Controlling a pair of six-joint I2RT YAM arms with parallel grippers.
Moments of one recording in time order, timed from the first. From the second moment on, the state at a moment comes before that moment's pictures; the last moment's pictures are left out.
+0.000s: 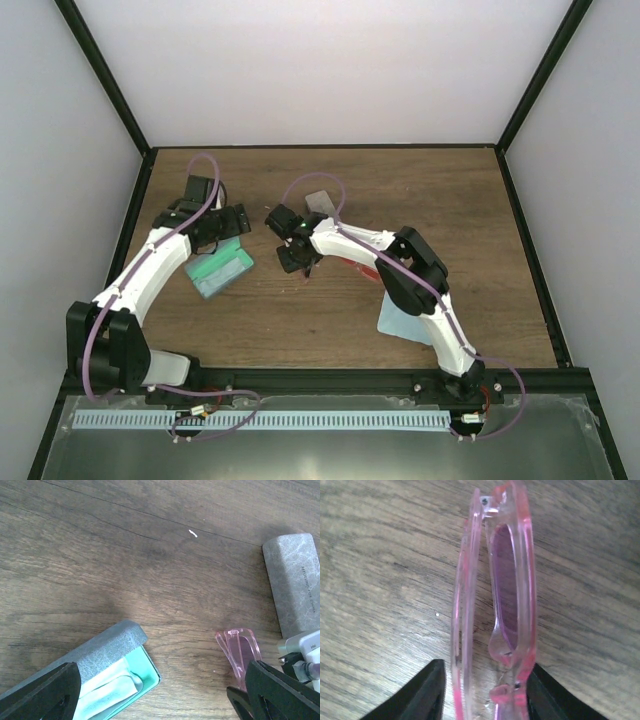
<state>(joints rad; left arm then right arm) -0.22 1.37 1.07 -0.65 0.00 -0.47 0.90 2.19 1.71 -0.75 0.08 0.44</state>
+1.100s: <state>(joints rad) -0.56 1.47 0.93 -0.37 0.01 -0.93 0.66 1.82 1.42 -0.58 -0.18 0.35</state>
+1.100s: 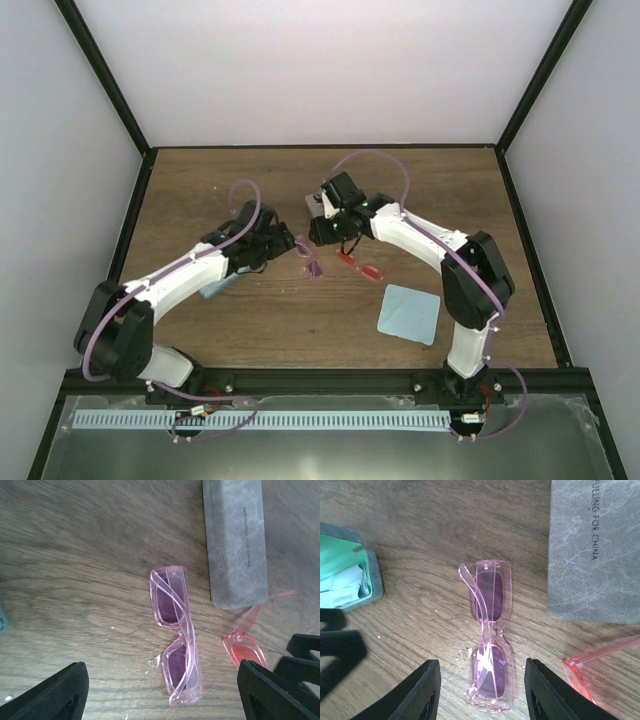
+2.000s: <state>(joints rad) -0.19 1.10 0.83 -0.68 -0.09 -0.82 0.77 2.05 1.50 -0.63 -0.06 0.29</state>
